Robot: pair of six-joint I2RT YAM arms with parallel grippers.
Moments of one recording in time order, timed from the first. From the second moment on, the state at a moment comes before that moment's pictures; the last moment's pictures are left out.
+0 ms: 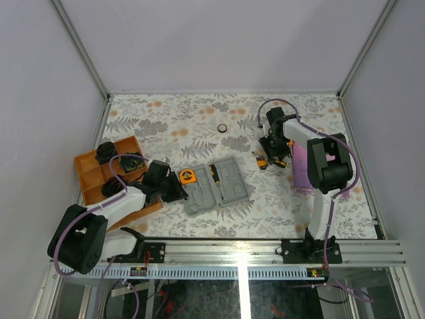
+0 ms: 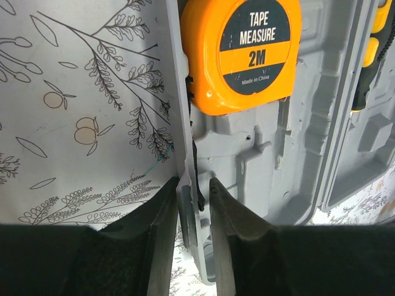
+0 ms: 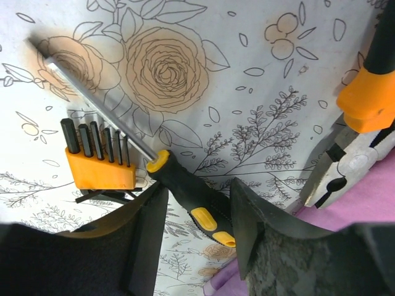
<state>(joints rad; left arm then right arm) -0.40 1.22 0.43 -0.16 0.21 -0.77 0.25 2.03 1.43 -0.79 0.01 -0.16</state>
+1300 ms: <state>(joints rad) -0.45 1.30 0.49 -0.17 0.26 -0.67 0.34 1.35 1.01 -0.55 -0.23 0.31</state>
